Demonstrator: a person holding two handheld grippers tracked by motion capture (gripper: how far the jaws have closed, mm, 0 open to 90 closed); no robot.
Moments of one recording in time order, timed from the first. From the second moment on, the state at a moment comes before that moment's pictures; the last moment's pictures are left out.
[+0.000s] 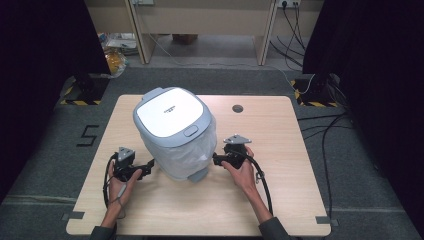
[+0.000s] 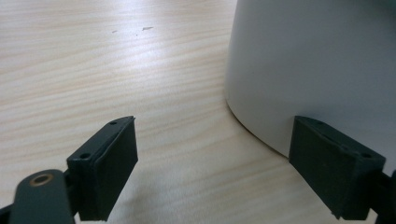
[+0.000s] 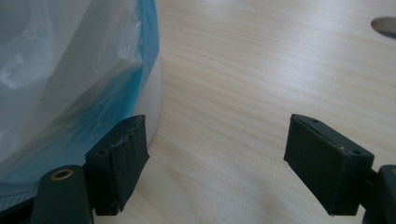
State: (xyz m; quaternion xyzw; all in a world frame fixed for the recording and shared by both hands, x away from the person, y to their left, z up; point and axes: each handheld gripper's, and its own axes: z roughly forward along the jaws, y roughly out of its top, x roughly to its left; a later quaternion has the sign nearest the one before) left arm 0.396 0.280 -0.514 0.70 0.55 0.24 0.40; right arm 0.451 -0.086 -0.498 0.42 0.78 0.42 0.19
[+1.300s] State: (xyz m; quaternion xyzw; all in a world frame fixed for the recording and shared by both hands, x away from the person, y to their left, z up) left arm 0.477 0.291 -0.513 0.68 0.56 0.23 0.41; right arm 0.435 -0.061 -0.498 0.34 0.81 0.44 0.16
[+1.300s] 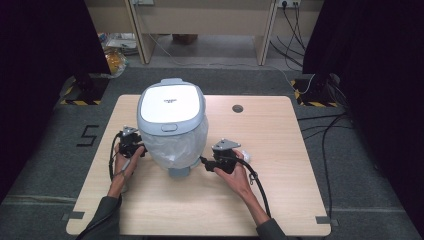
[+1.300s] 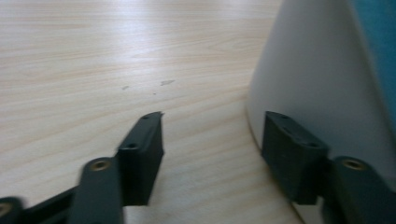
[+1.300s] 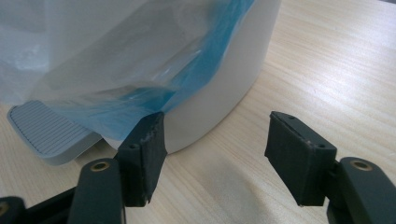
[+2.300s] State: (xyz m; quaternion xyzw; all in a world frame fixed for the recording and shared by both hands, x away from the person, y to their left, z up) left arm 0.335 0.254 -0.498 0.70 0.46 0.20 0.51; right arm 0.405 -0.172 -0.482 0.44 0.77 0.41 0.23
